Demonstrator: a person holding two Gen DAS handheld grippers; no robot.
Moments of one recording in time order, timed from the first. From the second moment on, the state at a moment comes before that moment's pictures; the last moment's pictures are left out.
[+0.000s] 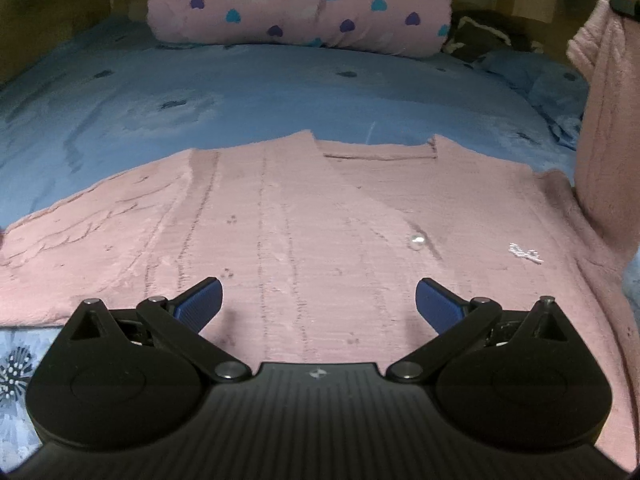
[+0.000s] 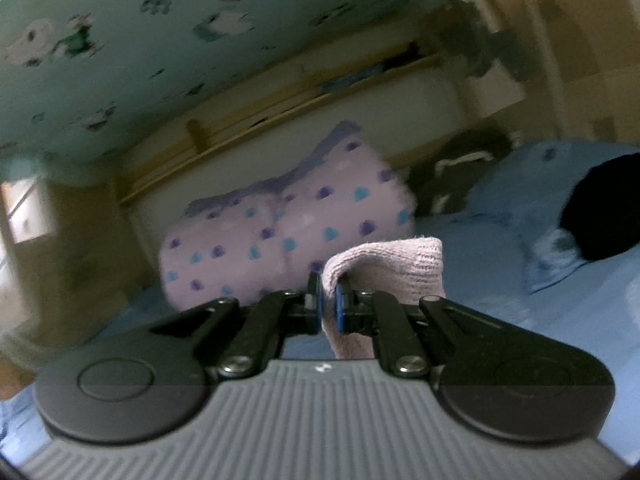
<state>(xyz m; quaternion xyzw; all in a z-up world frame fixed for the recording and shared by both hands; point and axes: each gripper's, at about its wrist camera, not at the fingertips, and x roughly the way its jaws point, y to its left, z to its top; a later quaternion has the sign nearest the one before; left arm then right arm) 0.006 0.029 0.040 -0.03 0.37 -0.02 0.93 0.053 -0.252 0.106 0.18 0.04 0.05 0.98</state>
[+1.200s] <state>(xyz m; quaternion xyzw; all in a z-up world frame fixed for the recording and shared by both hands) 0.002 0.030 0.088 -0.05 0.33 -0.02 0.94 0.033 -0.199 0.019 0.11 0.27 0.26 0.92</state>
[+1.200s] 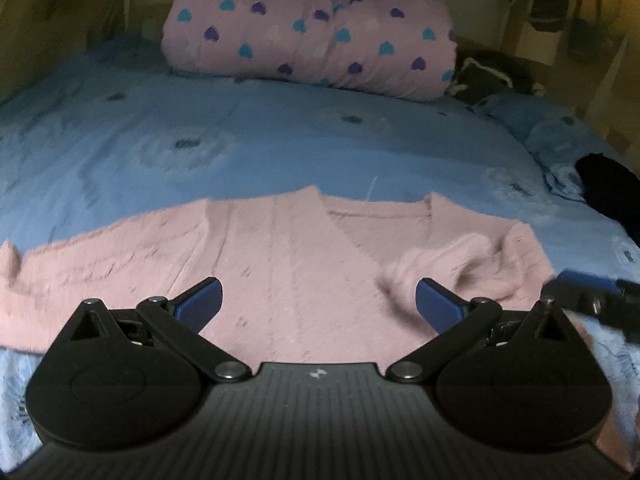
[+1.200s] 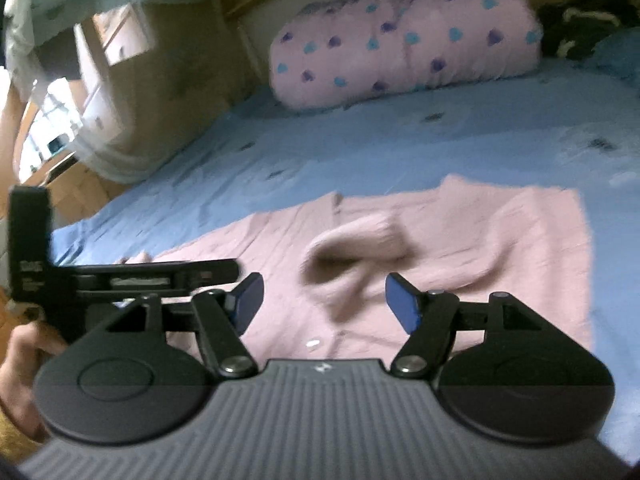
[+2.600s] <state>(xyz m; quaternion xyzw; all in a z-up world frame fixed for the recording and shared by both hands) 0.052 -0.063 0.085 0.04 0.27 -0.01 0.96 0.062 -0.290 -0.004 0.18 0.33 0.08 0.92</state>
